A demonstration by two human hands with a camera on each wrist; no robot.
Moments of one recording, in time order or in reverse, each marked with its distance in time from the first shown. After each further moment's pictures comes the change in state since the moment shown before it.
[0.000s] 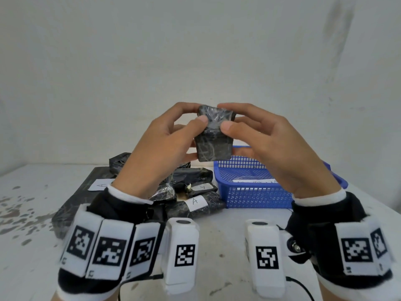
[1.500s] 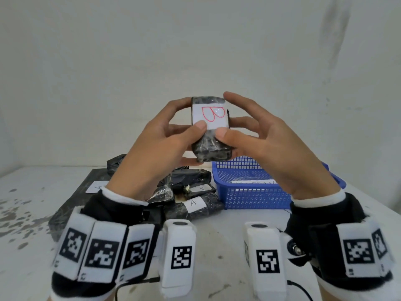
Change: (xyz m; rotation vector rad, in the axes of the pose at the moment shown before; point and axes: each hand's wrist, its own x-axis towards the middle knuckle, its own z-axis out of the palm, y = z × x) left_hand -0.001 0.000 -0.002 -0.028 -0.009 0.003; right_hand -0.002 0.002 -0.004 -0.047 -0.026 -0.028
